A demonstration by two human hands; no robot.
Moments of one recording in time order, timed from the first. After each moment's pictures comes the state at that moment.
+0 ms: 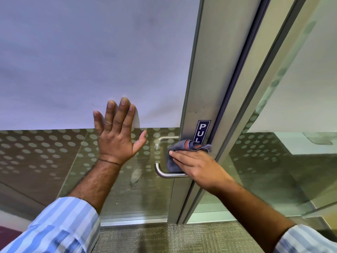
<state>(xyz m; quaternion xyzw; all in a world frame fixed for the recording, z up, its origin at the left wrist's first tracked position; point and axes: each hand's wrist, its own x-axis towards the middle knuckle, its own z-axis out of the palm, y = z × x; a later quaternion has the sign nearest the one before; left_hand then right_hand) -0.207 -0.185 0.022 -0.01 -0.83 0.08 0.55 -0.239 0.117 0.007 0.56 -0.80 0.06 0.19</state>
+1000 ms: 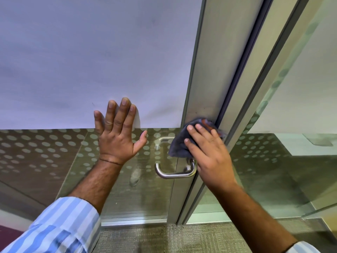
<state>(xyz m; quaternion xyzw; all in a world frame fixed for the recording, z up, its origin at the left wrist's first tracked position) -0.209 -0.185 0.021 -0.01 -0.83 0.08 0.55 -0.235 0.123 0.020 0.41 -0.81 0.13 0.39</state>
